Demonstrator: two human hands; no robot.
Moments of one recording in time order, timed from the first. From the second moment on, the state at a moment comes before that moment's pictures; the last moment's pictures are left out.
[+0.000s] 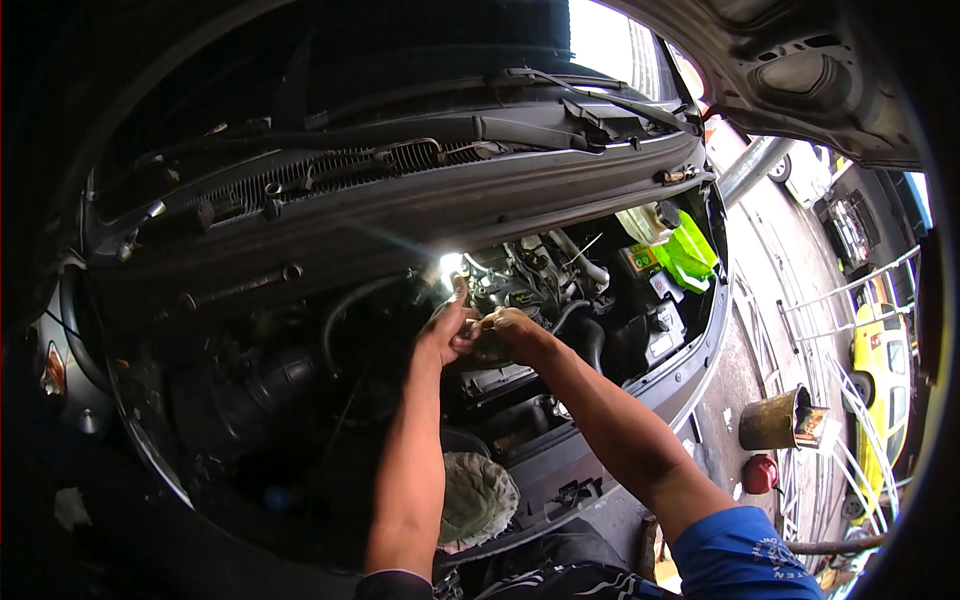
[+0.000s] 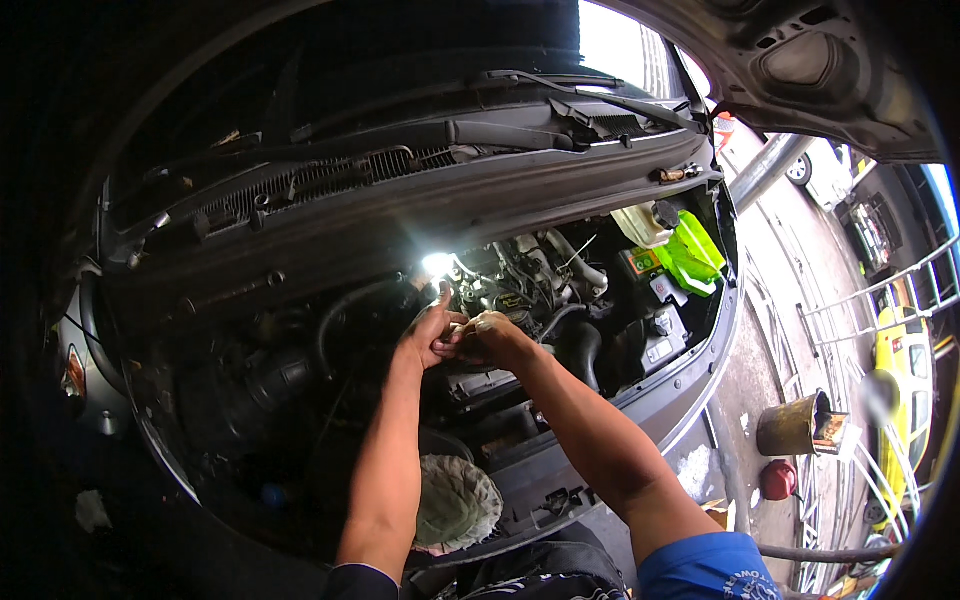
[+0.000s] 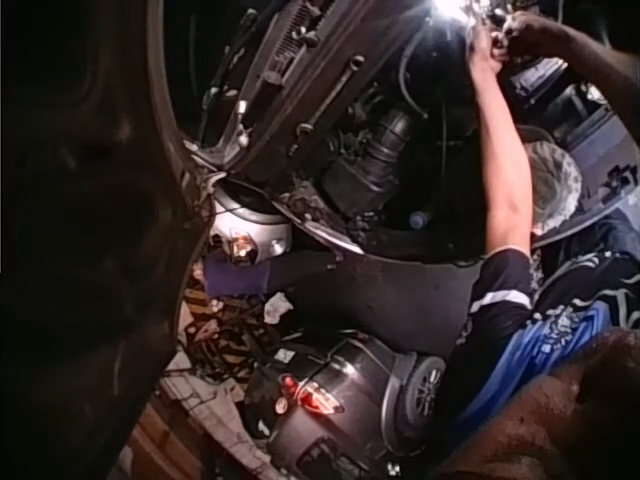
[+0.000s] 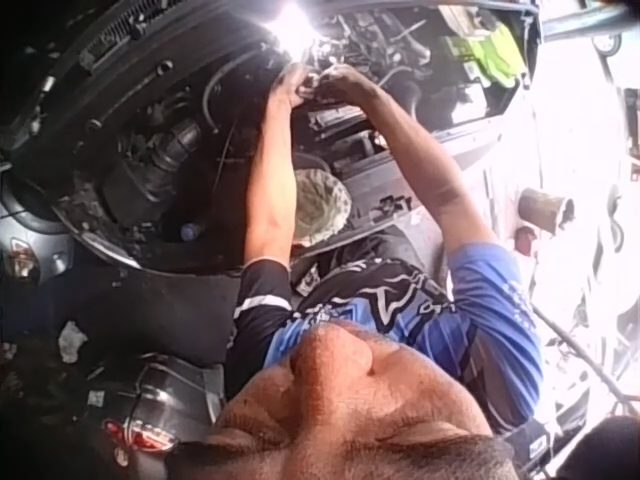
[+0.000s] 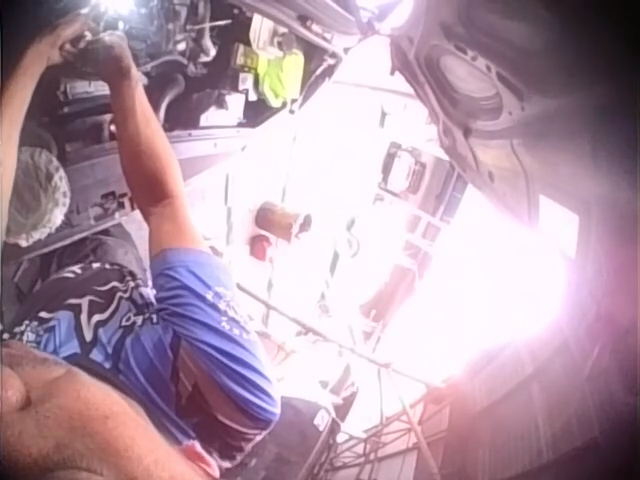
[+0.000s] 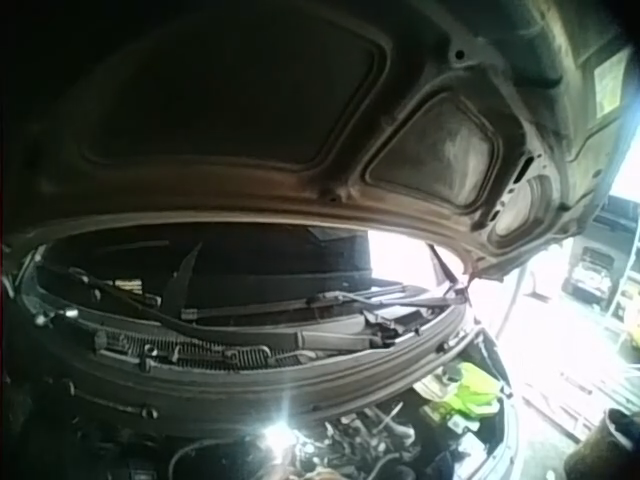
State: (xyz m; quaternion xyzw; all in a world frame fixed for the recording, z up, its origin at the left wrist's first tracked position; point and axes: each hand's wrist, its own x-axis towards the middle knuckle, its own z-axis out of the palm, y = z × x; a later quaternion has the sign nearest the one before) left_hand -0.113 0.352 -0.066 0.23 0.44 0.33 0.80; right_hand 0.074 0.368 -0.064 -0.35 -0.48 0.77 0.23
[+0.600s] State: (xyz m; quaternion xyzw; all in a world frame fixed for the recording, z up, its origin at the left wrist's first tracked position) left_hand -0.110 0.343 -0.059 0.22 0.47 0.35 0.78; right_hand 0.073 0.373 -0.075 -0.30 -0.61 0.71 0.19
